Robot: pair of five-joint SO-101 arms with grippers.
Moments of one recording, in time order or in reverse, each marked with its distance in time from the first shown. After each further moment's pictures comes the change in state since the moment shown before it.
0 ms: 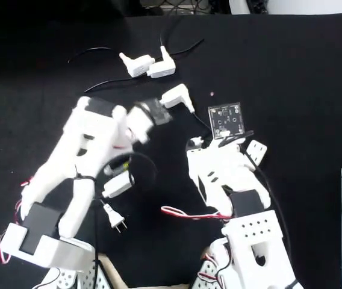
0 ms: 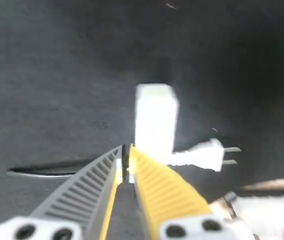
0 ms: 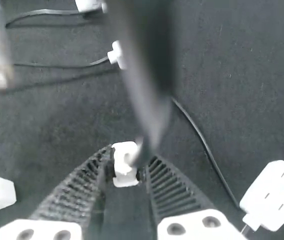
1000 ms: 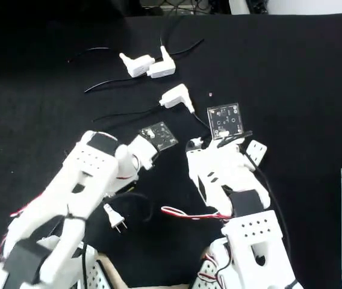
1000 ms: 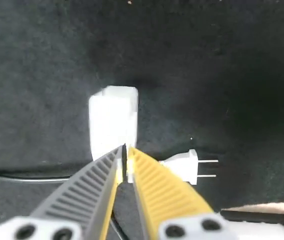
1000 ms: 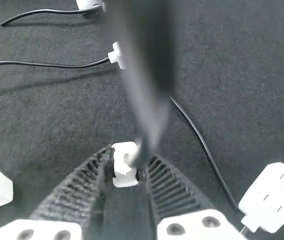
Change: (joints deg) left arm 6.0 -19.3 22.2 -11.3 6.8; right arm 0.0 0.0 0.1 0.0 0.7
